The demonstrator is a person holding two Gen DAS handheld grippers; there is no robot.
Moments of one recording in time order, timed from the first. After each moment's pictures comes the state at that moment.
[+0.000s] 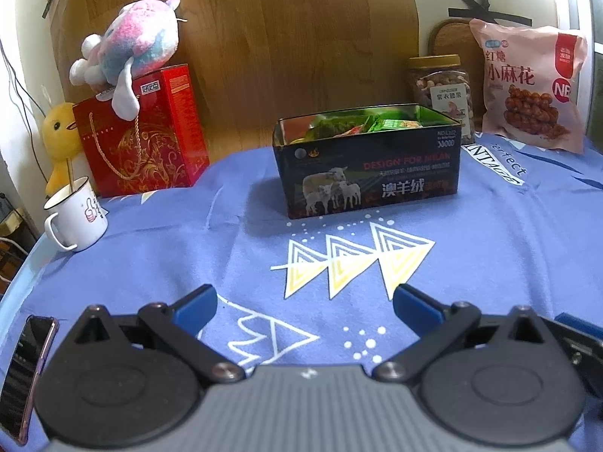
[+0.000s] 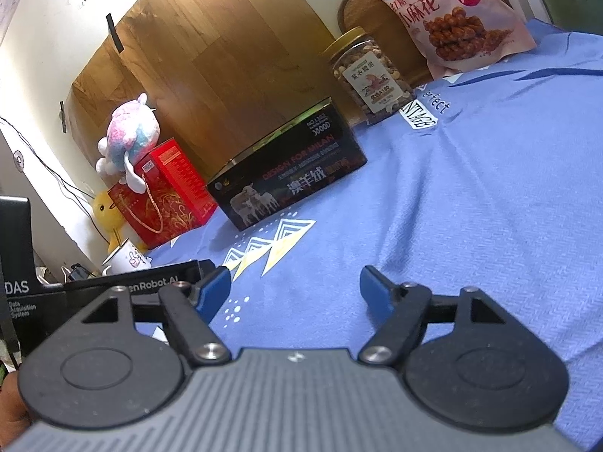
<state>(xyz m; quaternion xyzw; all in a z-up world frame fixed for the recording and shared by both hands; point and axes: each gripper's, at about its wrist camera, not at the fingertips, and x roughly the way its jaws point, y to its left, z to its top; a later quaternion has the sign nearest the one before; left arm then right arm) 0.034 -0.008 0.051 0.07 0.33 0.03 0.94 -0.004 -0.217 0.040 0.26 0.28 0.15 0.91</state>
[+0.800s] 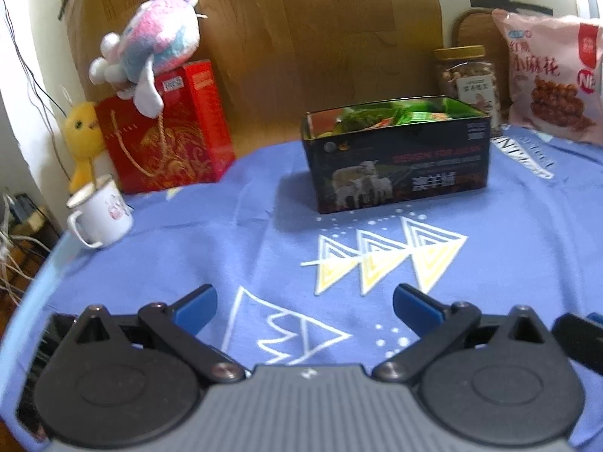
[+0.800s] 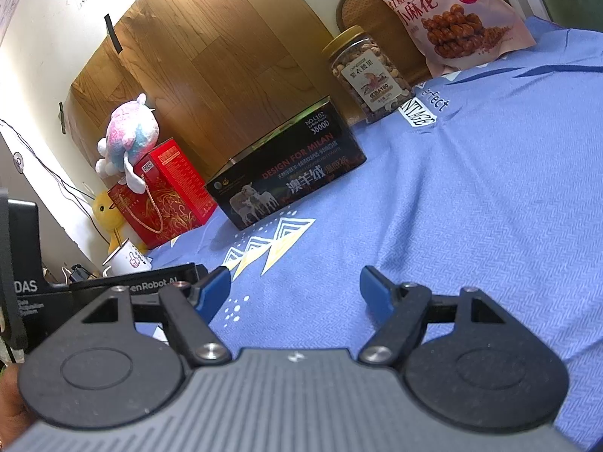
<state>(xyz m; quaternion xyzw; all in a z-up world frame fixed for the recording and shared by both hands) 0.039 -0.005 0.048 0.10 0.33 0.07 0.94 -0.005 -0.217 0.039 0.26 0.28 0.15 0.91</state>
